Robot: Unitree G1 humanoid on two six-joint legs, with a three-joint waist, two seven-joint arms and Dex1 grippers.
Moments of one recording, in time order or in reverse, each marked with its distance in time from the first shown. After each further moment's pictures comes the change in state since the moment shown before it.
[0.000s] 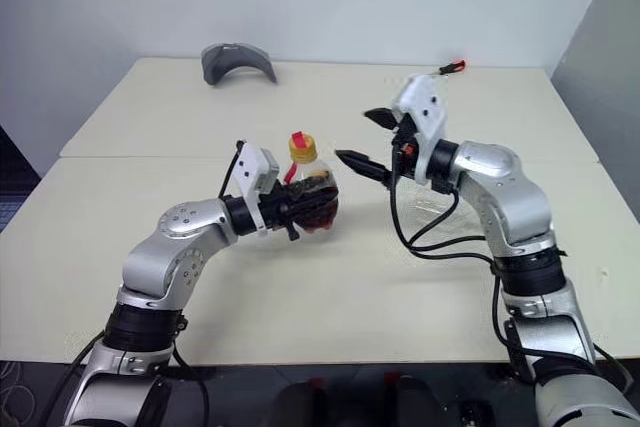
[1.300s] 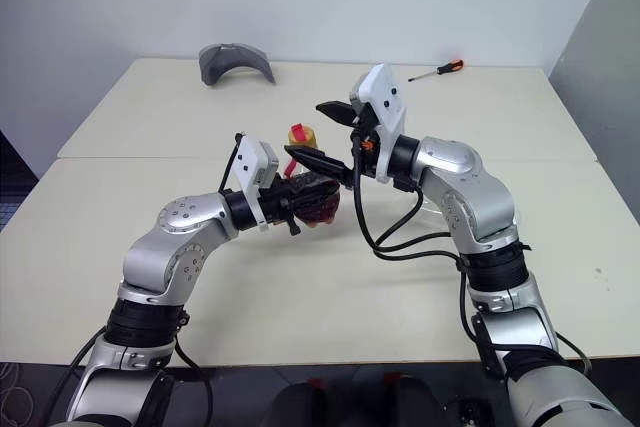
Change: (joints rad) left arm -0.024 -0.009 0.001 0.002 0.001 -0.008 -0.001; right arm -0.073 0.173 0.036 -0.014 0.039 0.037 -0.025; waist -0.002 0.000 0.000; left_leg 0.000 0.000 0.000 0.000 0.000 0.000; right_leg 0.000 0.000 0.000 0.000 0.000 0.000
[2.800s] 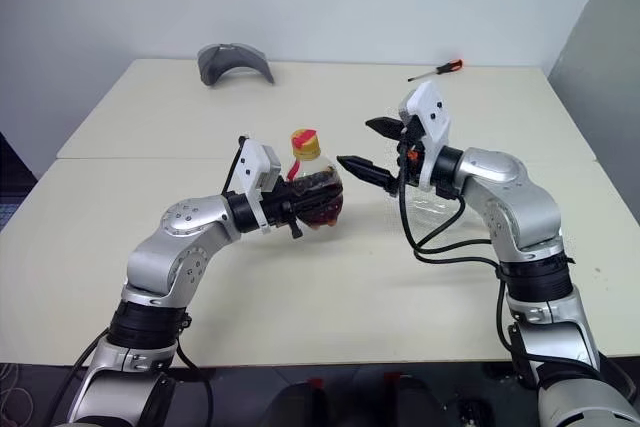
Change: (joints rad) left arm 0.009 -0.007 -0.011 0.008 0.001 -0.036 -0.018; right arm 0.093 -0.152 -0.069 -0.075 0.128 0.104 0.040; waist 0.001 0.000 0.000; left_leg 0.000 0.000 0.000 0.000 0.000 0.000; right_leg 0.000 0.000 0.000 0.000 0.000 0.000
